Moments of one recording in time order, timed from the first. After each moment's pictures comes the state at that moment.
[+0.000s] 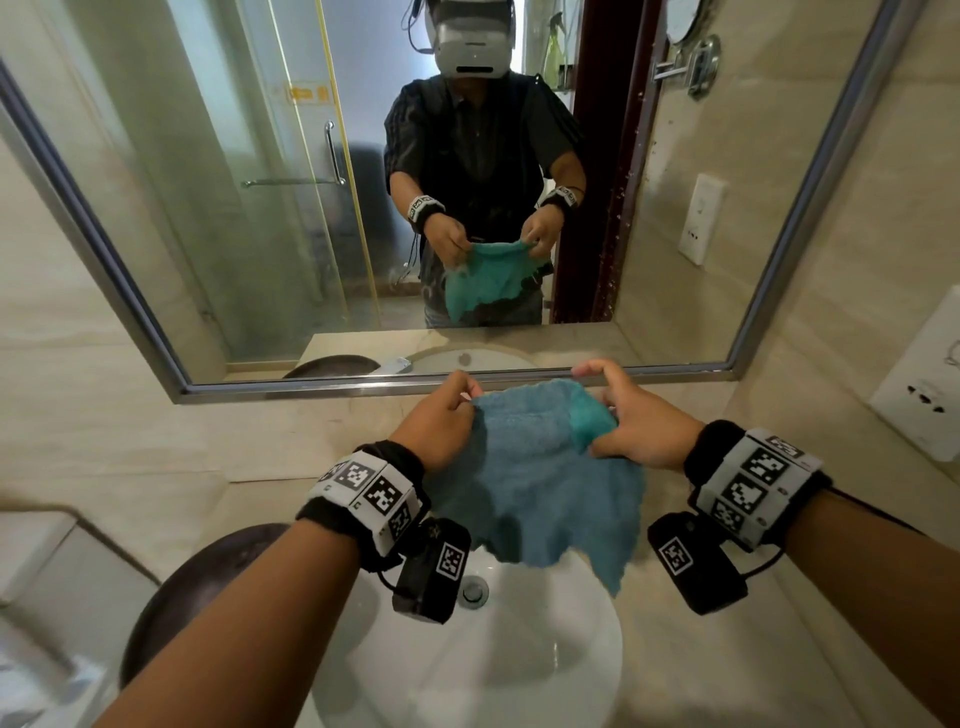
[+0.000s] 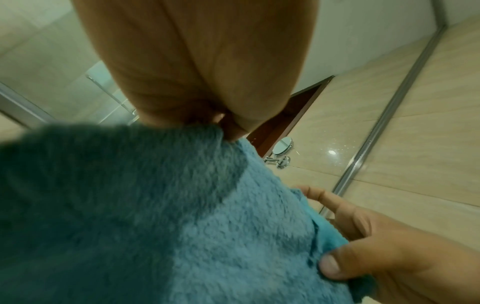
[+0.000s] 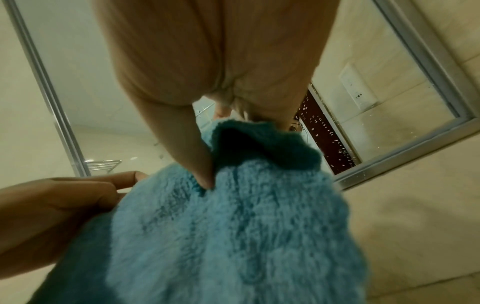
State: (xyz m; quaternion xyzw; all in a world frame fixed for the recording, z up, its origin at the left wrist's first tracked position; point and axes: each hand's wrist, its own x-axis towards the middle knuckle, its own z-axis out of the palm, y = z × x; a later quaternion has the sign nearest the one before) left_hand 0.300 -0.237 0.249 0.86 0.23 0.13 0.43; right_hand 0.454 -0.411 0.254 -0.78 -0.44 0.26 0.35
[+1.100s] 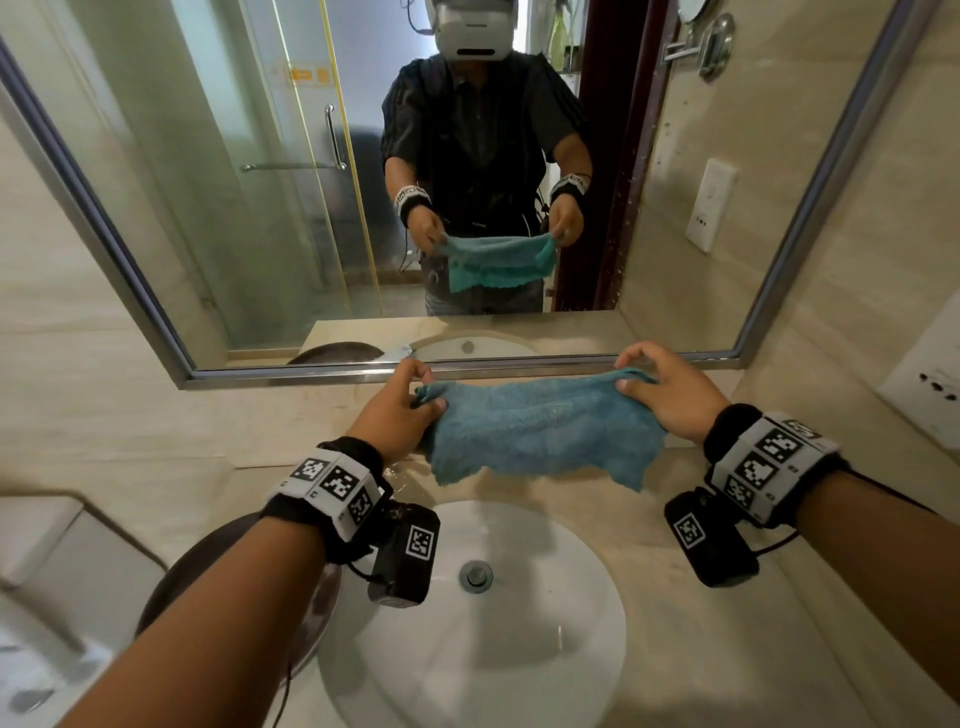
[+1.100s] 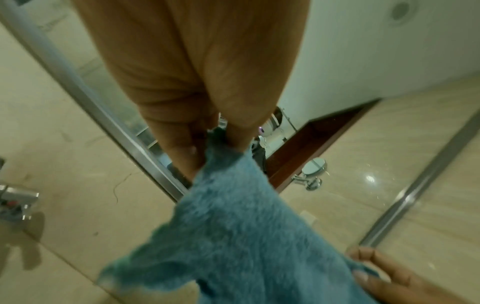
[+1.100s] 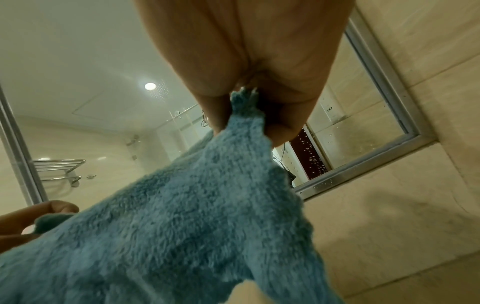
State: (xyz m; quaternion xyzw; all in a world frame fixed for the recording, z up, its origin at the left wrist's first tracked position) left_hand 0.264 -0.207 0.239 0.78 0.28 0.14 0.53; right_hand 0.477 -0.416 0.245 -0.84 -0.36 0.12 0.39
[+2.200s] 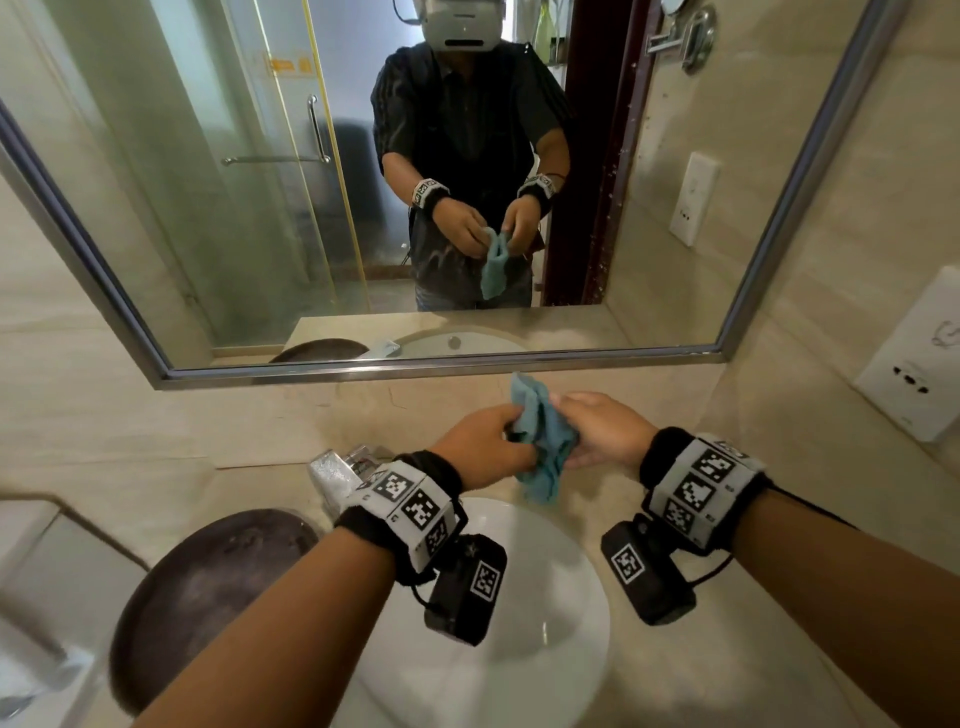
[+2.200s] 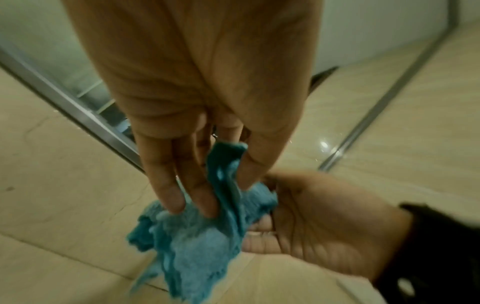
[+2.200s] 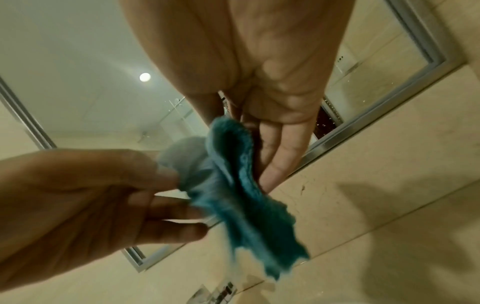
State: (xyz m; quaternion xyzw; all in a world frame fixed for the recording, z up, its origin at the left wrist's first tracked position) left_hand 0.318 -0.276 0.224 0.88 0.15 0.02 0.45; right_hand 0.426 -0.393 0.240 -0.75 -0.22 0.40 0.48
